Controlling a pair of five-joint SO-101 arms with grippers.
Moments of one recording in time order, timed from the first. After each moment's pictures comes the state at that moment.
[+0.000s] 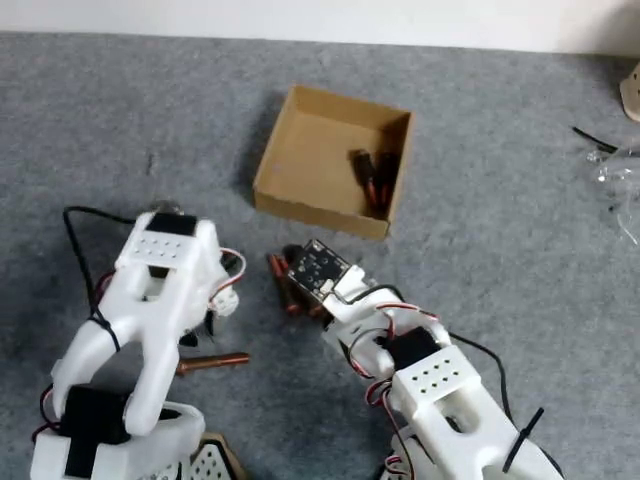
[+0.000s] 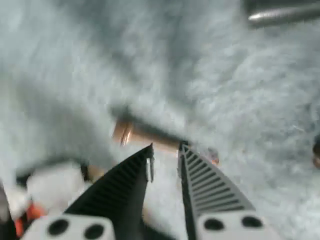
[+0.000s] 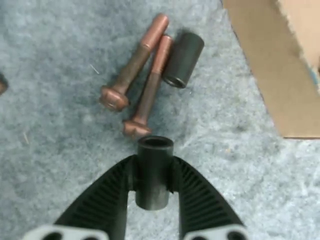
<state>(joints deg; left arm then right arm) 2.6 -13.5 38.0 87.8 50.3 -33.5 -49.6 73.5 37.0 28.2</state>
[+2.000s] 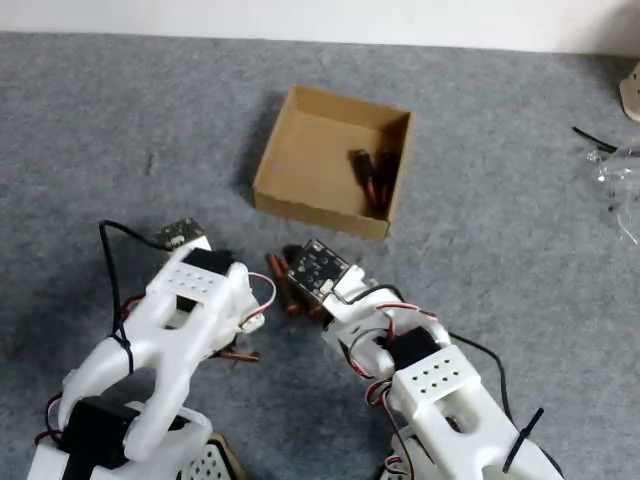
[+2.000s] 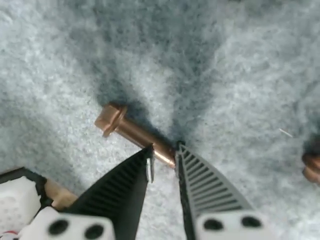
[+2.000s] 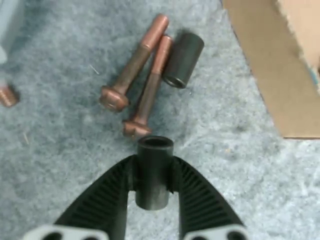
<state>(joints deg) 13.2 -16.3 53.3 68.1 57.5 -33.5 -49.6 73.5 37.0 28.2</state>
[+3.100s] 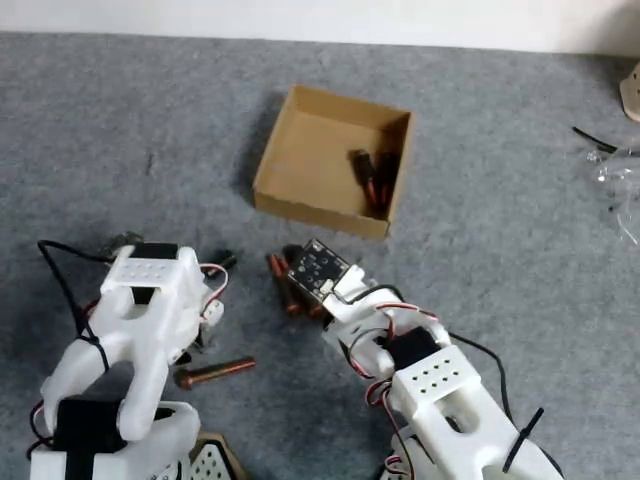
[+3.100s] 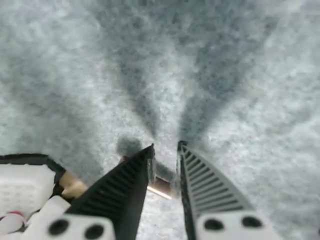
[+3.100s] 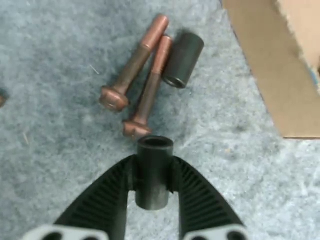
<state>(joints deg) -5.2 -16.1 53.6 70.4 57.5 -33.5 -49.6 73.5 37.0 28.2</state>
